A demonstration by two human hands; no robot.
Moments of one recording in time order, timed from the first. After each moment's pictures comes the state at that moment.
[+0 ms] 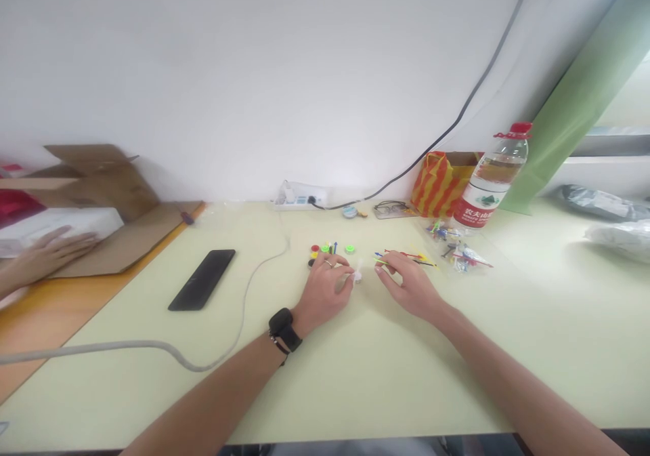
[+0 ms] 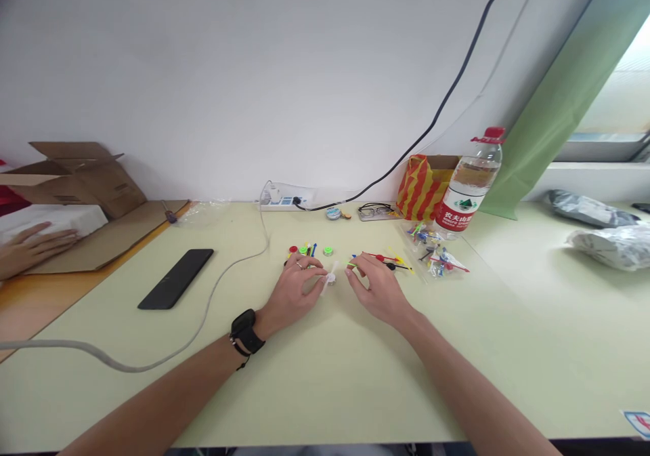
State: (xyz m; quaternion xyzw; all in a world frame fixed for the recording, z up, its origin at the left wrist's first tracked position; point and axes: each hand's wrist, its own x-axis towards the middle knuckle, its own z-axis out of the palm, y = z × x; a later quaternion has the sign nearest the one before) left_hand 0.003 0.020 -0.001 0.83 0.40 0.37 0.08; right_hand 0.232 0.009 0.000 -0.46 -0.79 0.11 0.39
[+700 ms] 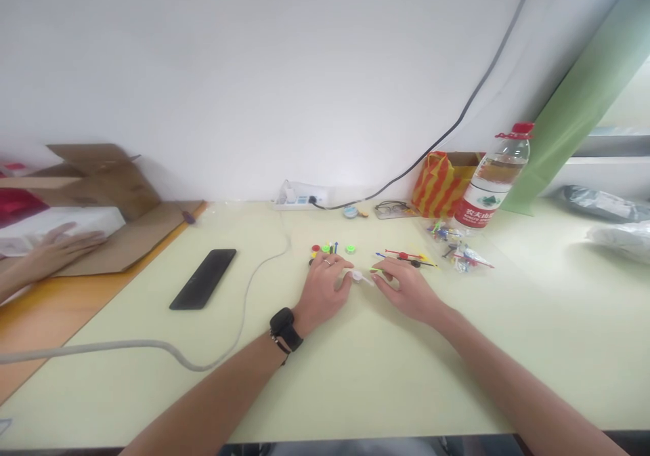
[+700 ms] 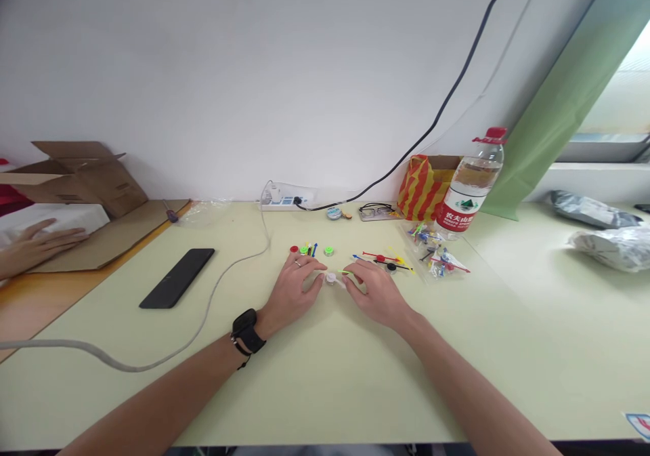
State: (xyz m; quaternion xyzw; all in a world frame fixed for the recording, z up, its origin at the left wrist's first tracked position) left_hand 0.003 0.022 -0.003 0.83 0.42 0.37 0.06; right_hand 0.230 0.006 0.000 -0.45 -0.82 0.12 0.33
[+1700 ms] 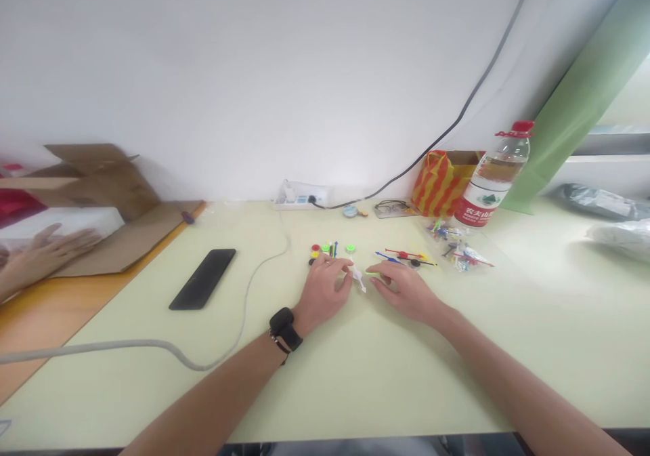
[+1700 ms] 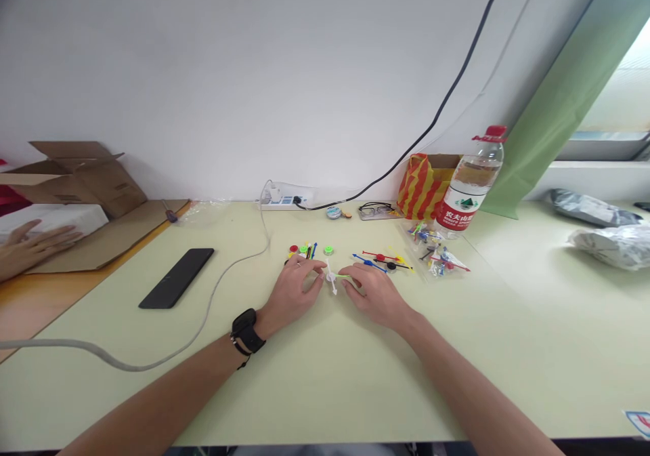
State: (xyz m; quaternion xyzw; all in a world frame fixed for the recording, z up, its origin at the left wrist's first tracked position) left_hand 0.003 0.019 0.000 0.82 0.44 0.35 0.11; right_hand 0.231 0.007 -0.006 -0.46 -0.83 0.14 0.29
